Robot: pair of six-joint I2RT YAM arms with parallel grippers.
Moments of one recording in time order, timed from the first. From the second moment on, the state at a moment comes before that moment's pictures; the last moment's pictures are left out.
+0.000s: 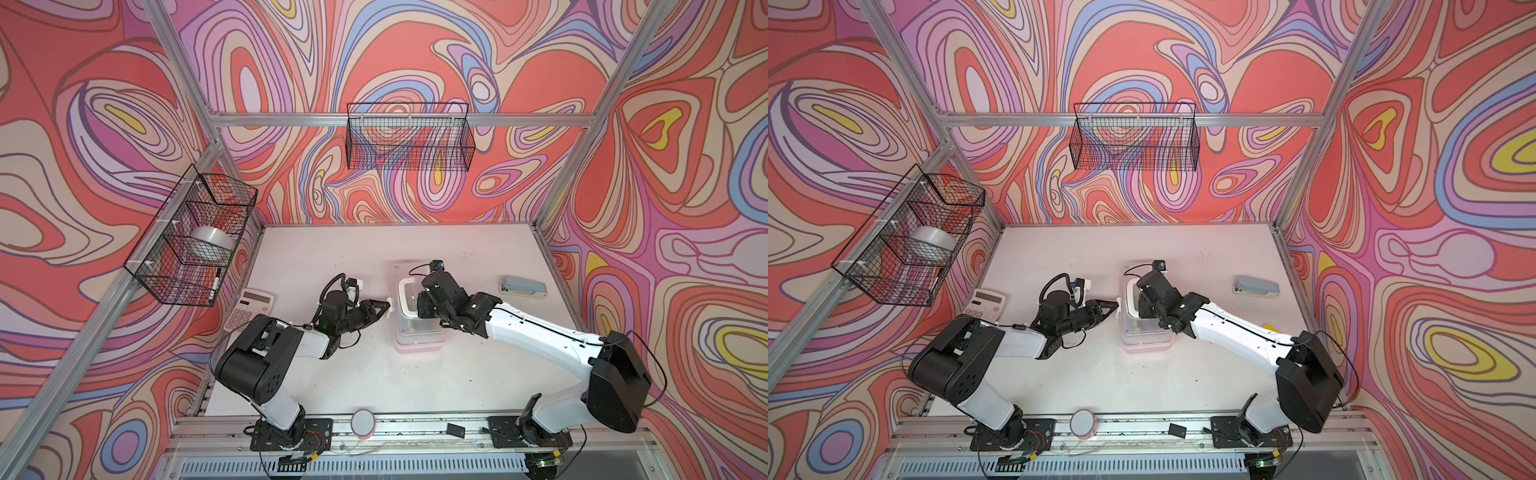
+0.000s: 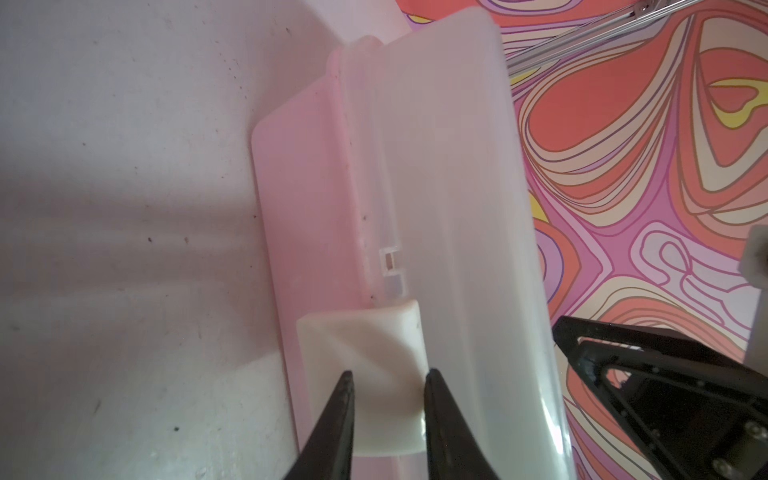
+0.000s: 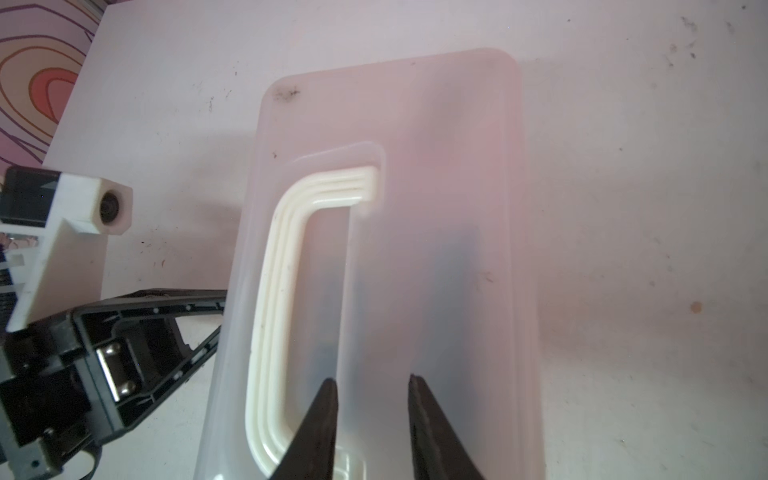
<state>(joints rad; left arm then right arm) -0.41 1.66 0.46 0.83 0.55 -1.00 0.76 1.42 1.05 -0.44 0.24 0.66</state>
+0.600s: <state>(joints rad) -0.43 1.80 0.41 0.91 0.55 -1.05 0.36 1.36 0.74 -0.26 -0.12 0.82</state>
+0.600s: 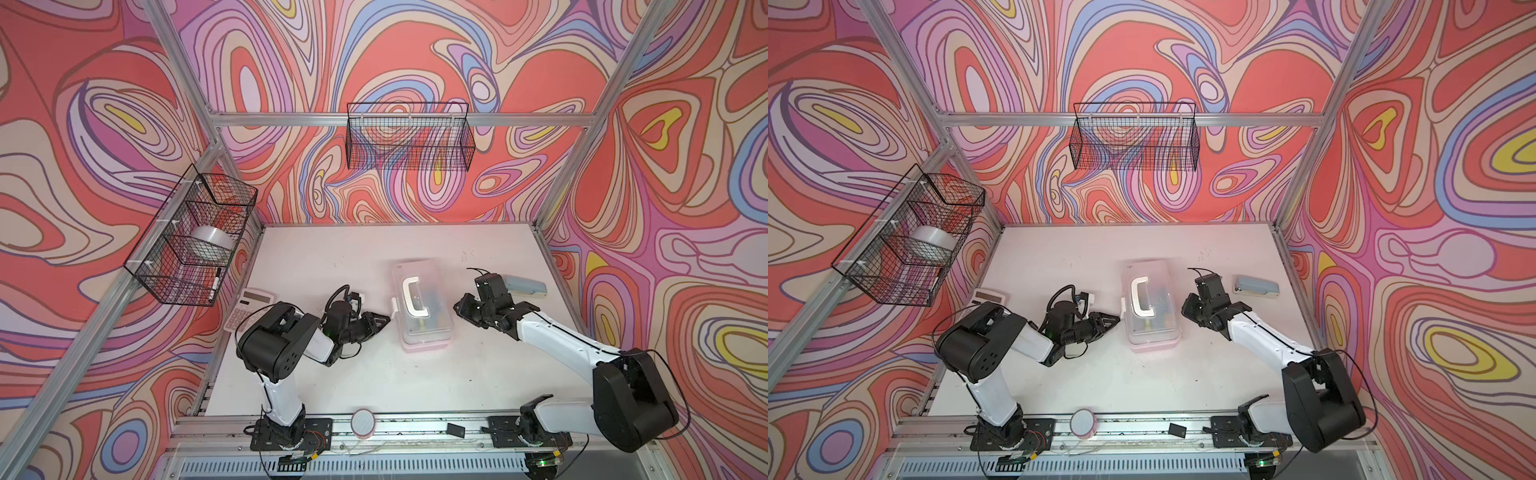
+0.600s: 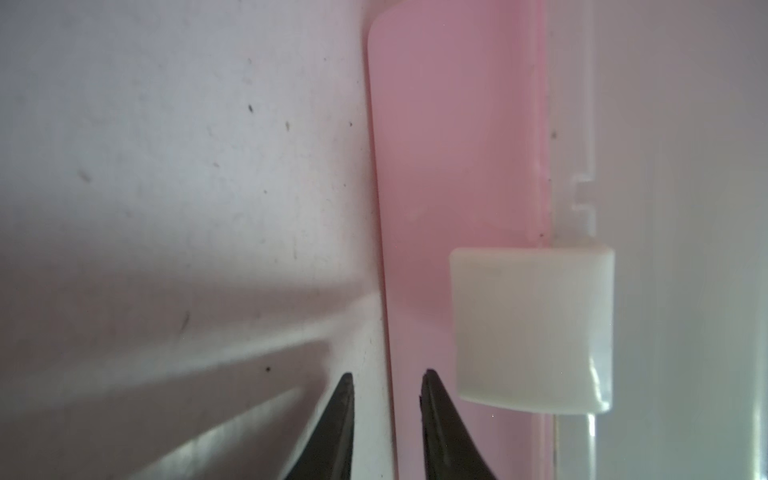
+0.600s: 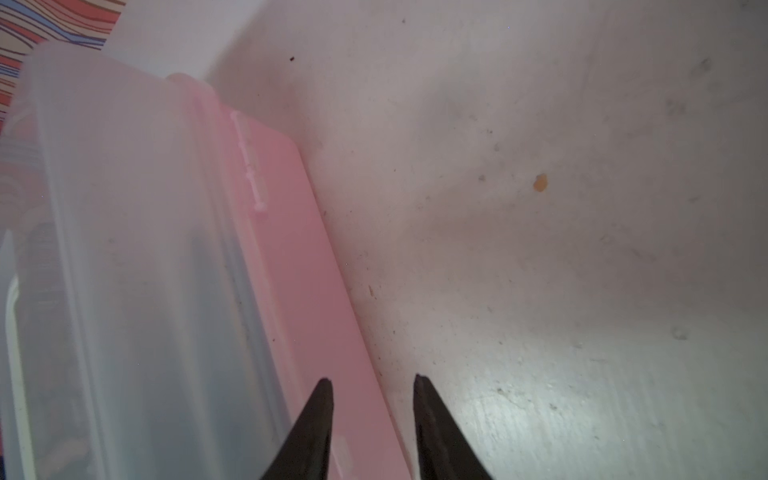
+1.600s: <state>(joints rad) -0.53 1.75 0.92 -0.11 0.24 -0.72 0.36 1.57 0.80 -0.14 -0.09 0.75</state>
